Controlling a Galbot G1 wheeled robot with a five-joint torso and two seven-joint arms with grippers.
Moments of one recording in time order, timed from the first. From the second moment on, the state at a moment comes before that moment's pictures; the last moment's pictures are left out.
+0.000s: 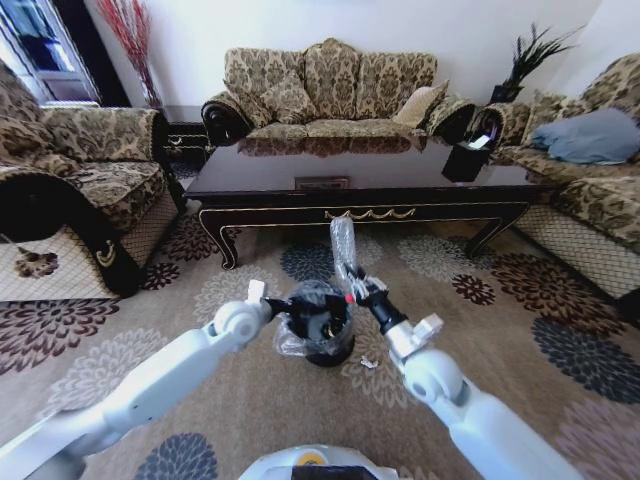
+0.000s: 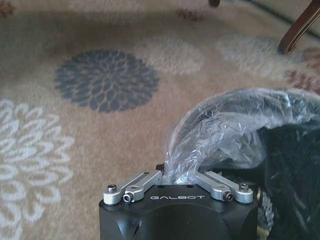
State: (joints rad) left arm 0.57 -0.92 0.36 -1.82 -1.24 0.61 -0.51; right arm -1.26 0.88 0.15 2.16 0.66 0.11 0.11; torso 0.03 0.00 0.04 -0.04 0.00
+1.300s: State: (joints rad) left arm 0.67 -0.83 0.14 -1.89 -1.24 0.67 -0.55; right arm -1.34 0.93 0.13 2.07 0.54 0.12 0.09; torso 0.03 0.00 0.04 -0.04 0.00
